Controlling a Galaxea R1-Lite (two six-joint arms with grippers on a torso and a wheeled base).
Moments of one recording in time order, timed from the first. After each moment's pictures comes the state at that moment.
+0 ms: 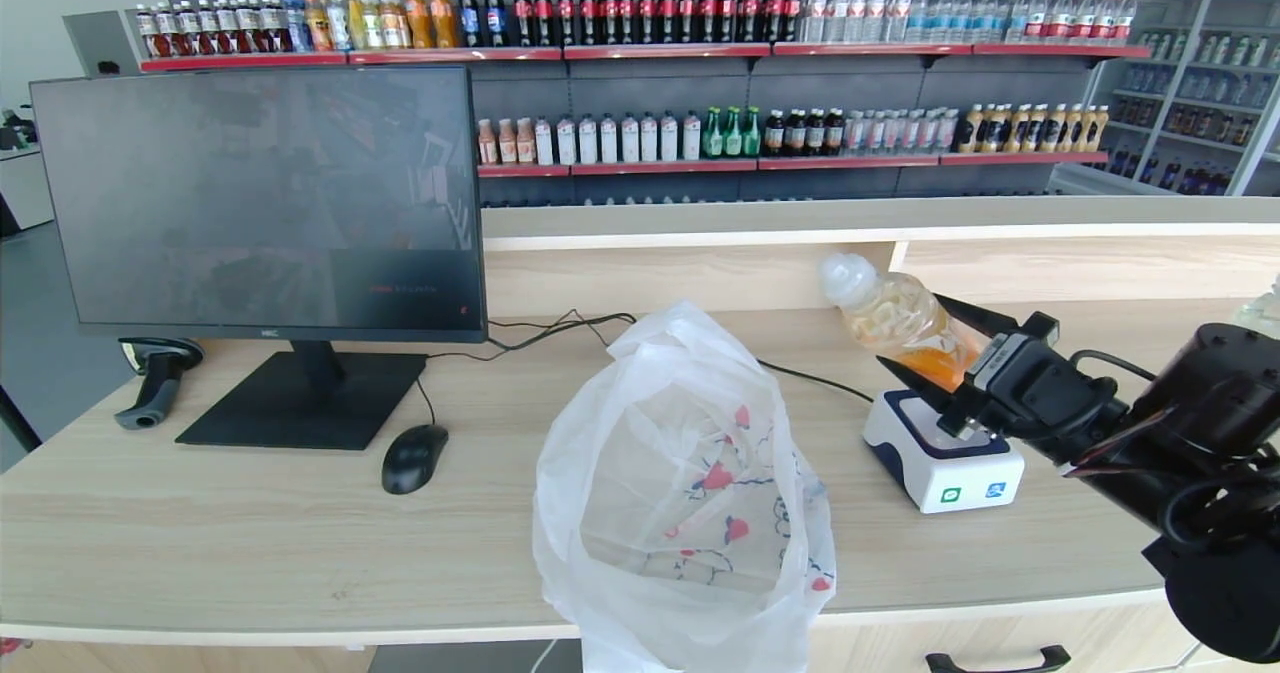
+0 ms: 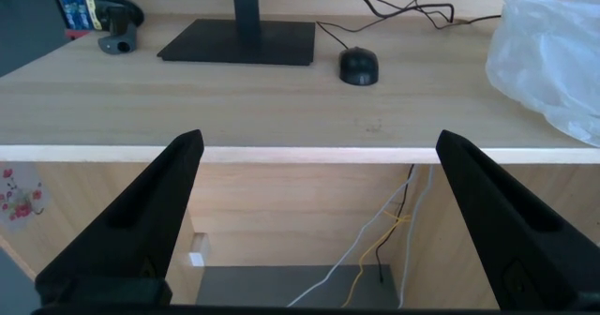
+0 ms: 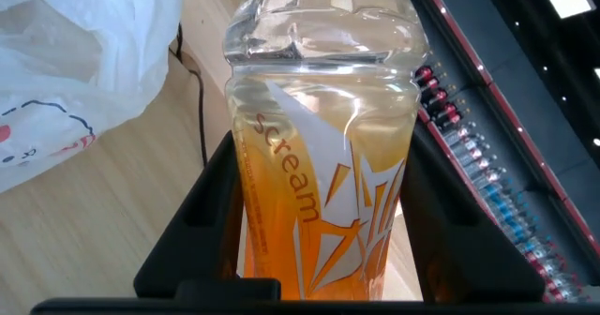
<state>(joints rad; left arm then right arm) 0.00 0.00 0.00 0.00 0.00 0.06 0.17 1.85 -0.44 -1.57 0.39 -0.90</state>
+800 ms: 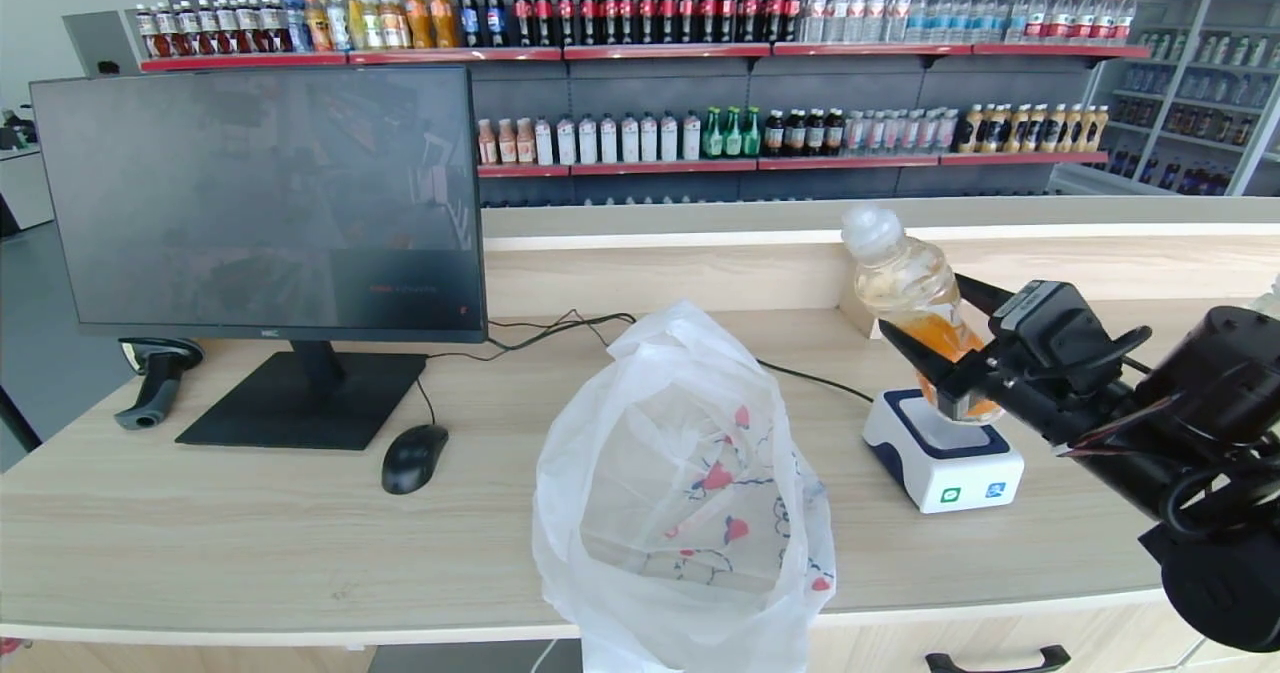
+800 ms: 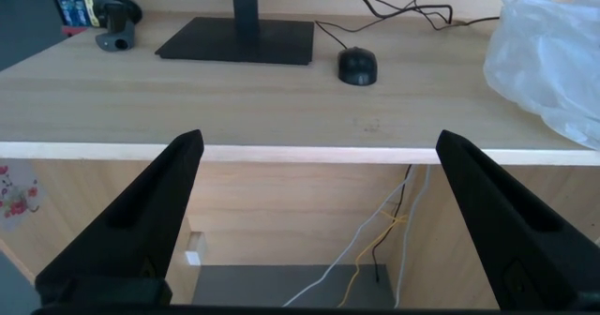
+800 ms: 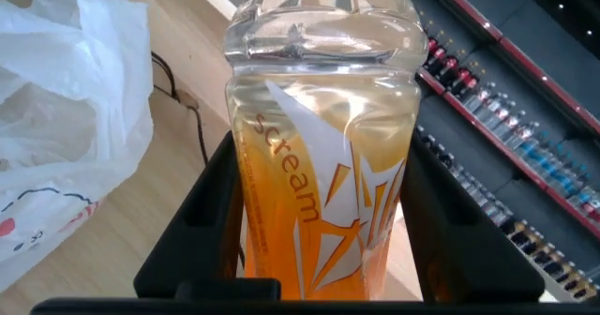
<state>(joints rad) 0.00 0.00 0.00 0.00 0.00 0.04 0.20 1.83 -0.48 -1.57 0.29 -0.65</state>
